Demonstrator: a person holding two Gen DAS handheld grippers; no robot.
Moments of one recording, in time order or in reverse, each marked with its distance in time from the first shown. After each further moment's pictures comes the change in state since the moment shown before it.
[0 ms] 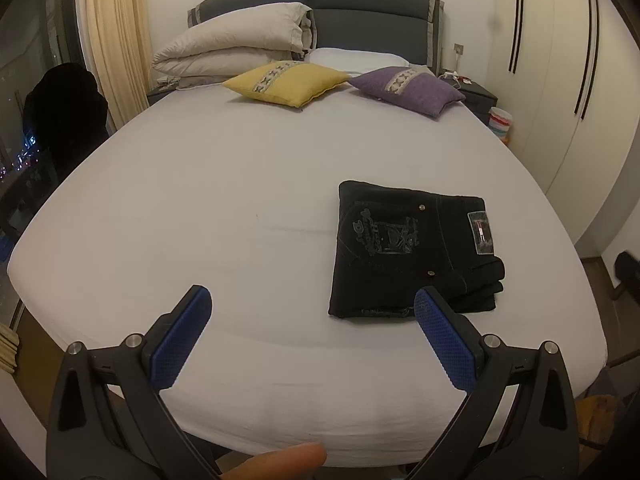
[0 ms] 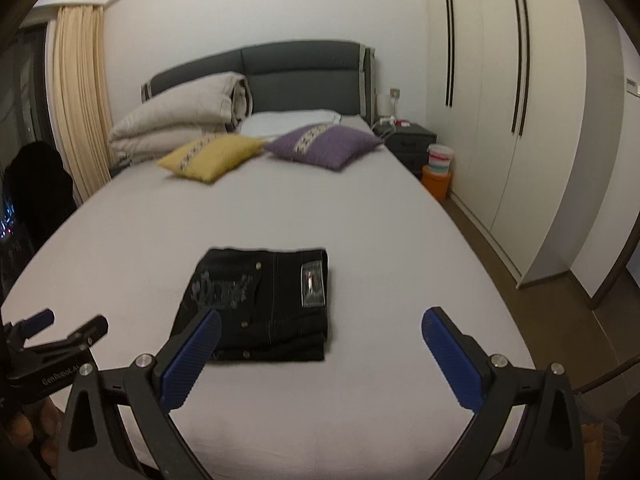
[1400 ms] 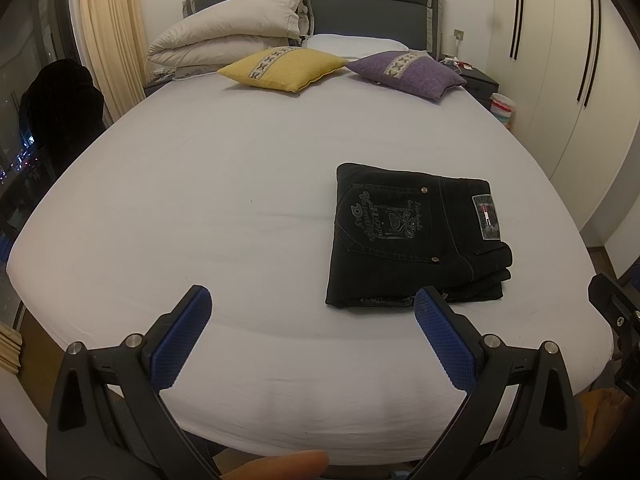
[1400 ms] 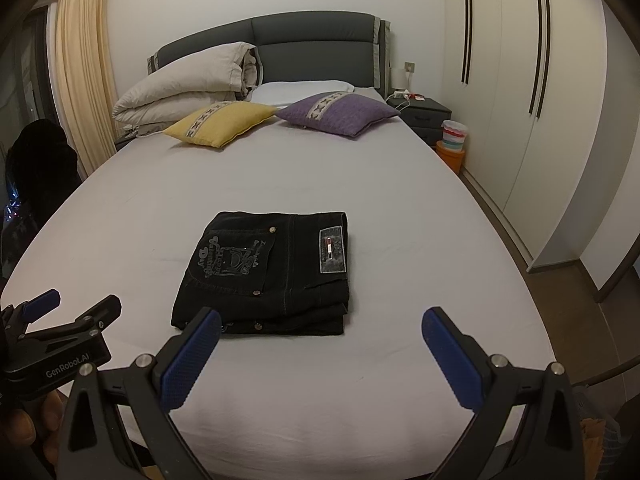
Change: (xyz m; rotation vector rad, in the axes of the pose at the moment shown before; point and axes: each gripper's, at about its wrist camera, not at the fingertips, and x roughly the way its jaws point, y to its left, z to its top) left arm 0.021 -0.005 0.000 0.016 0.044 0.001; right arm 0.022 0.014 -0.016 -0.022 0.091 0.031
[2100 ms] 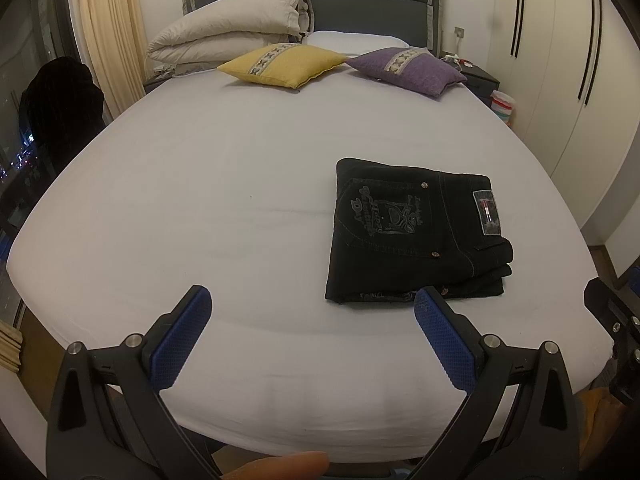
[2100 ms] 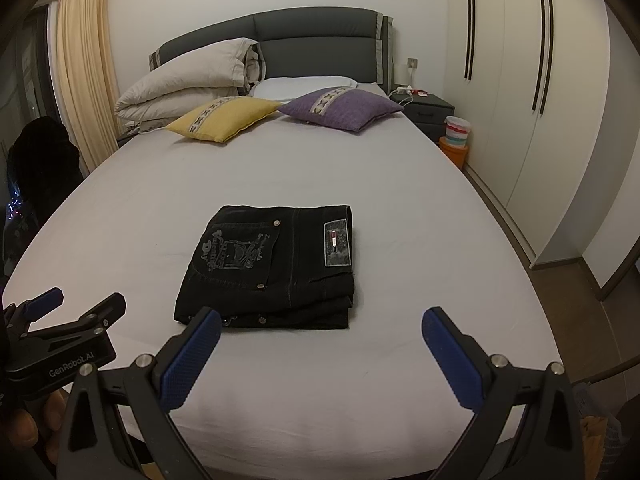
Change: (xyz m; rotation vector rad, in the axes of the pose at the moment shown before) left arm 0.003 -0.002 -0.004 0.000 0.008 0.000; right arm 0.004 0.007 -0.009 -0.001 0.011 0.007
